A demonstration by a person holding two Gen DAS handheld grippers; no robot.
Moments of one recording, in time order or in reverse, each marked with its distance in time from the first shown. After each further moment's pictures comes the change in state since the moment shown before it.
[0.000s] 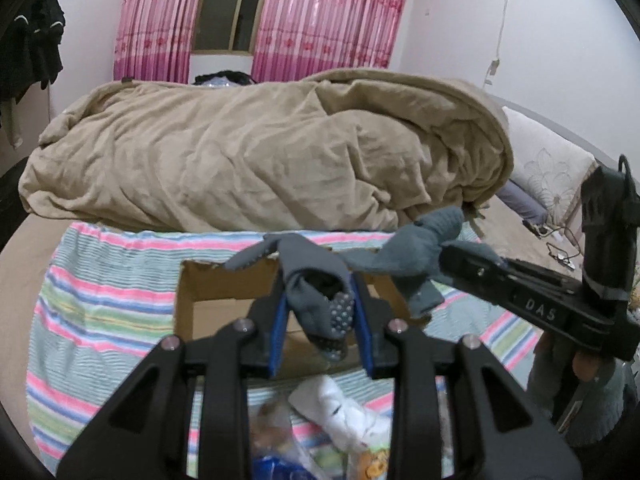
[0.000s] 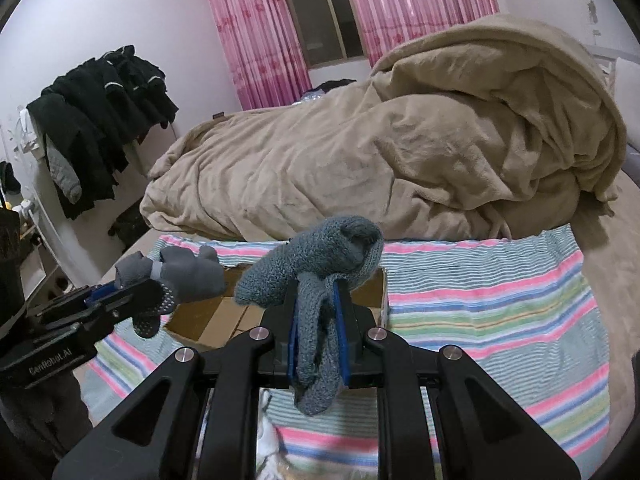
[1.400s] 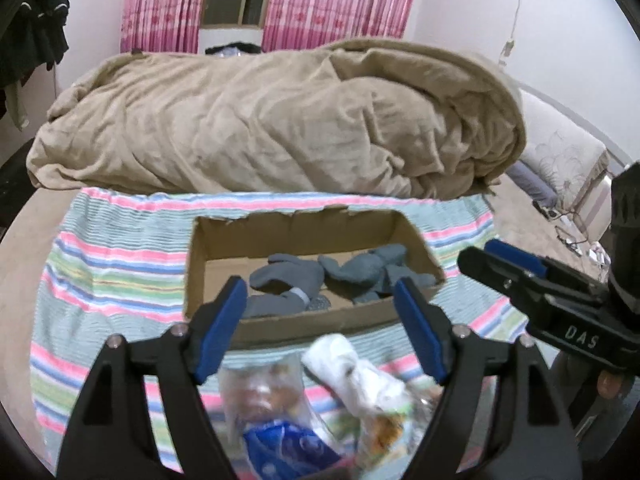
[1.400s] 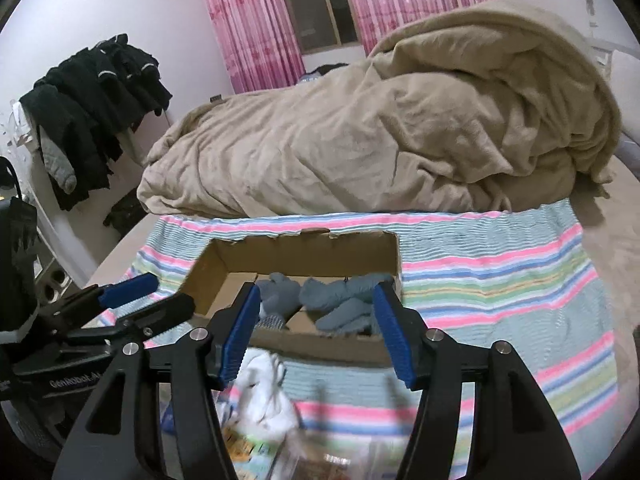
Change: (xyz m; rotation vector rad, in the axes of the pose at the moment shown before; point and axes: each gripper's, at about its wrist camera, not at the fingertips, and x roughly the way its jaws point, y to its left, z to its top) left arm -0.015 0.006 -0.020 -0.024 0.086 0.035; right arm -0.016 0.024 -0.024 0.018 0.043 -0.028
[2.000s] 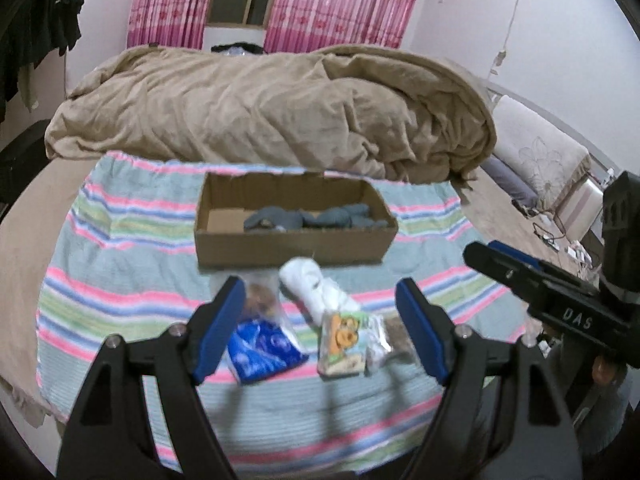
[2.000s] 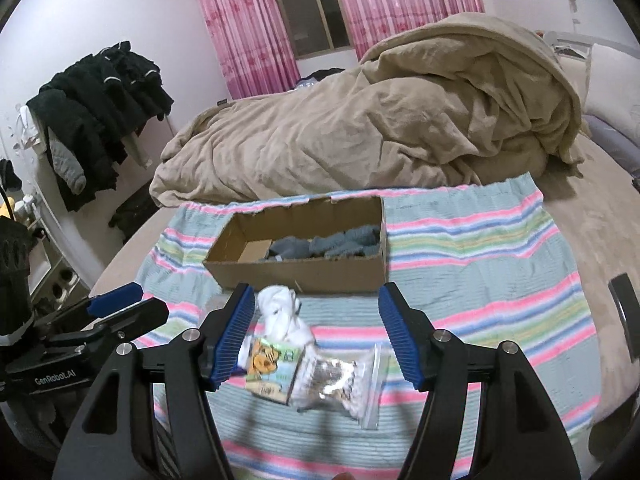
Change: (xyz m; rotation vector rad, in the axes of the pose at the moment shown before) left arm -0.075 -0.020 -0.065 -0.047 0.014 -0.028; right arm -0.079 0.011 -0.049 0.020 -0.002 -0.014
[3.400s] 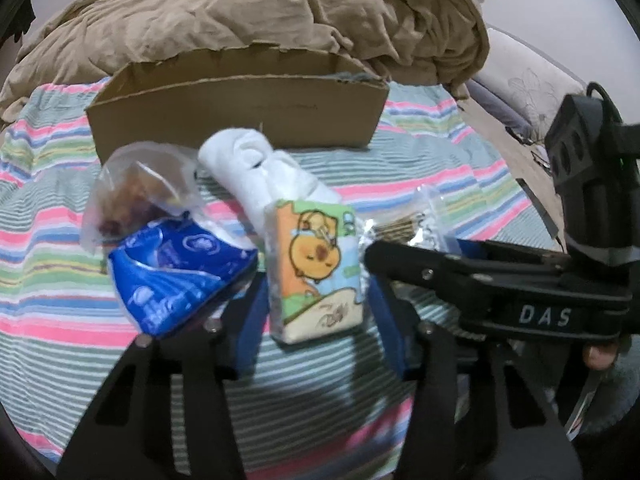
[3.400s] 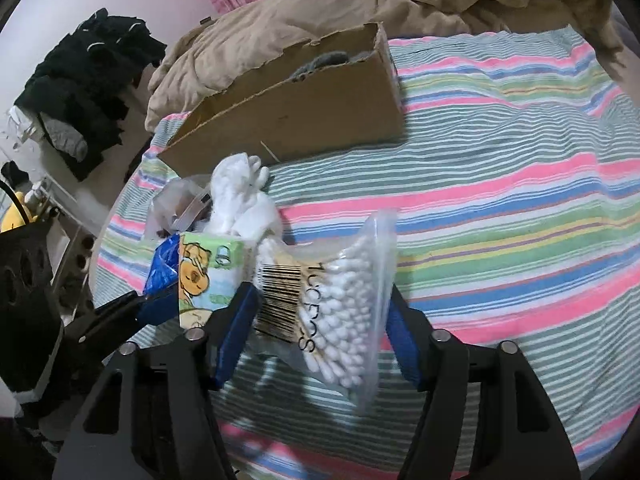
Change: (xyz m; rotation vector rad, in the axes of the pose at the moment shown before) left arm 0.112 -0.024 -0.081 0.087 0.189 -0.065; right arm 0.104 -0.042 -0.084 0.109 0.301 0.140
